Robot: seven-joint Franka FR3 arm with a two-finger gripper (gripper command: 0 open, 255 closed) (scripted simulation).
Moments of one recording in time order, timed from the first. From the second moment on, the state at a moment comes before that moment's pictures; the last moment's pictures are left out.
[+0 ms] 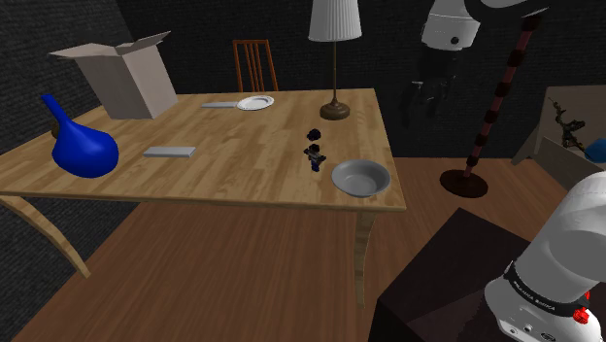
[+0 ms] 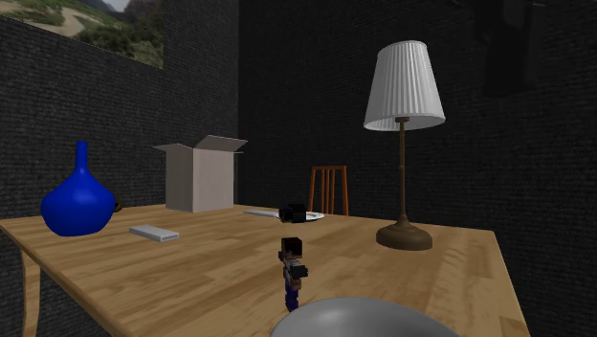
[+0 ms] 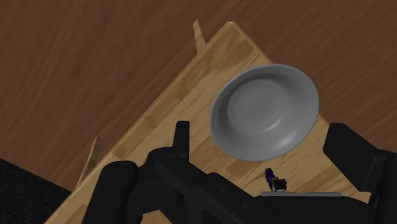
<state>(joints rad) -0.02 -0.74 0.07 -2.36 0.11 1.71 0.13</state>
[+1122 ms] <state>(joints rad) -0.01 -0.22 0.22 -2.17 0.06 2.07 0.25</state>
